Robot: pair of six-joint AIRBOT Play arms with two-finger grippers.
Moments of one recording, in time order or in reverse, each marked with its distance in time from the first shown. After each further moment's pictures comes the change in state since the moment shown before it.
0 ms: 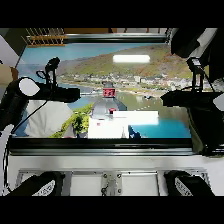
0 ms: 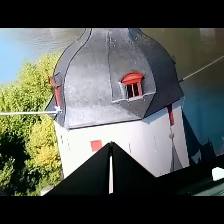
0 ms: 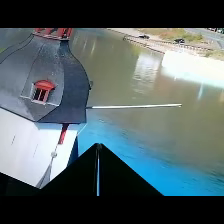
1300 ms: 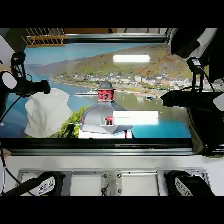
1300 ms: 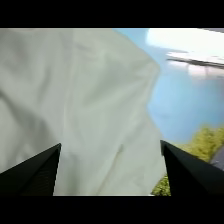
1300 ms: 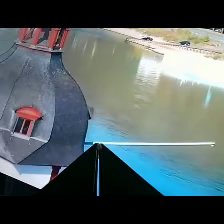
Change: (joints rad) left arm 0.313 -0.133 0.110 0.415 0.047 -0.040; right arm 0.000 0.000 0.000 0.000 0.000 0.000
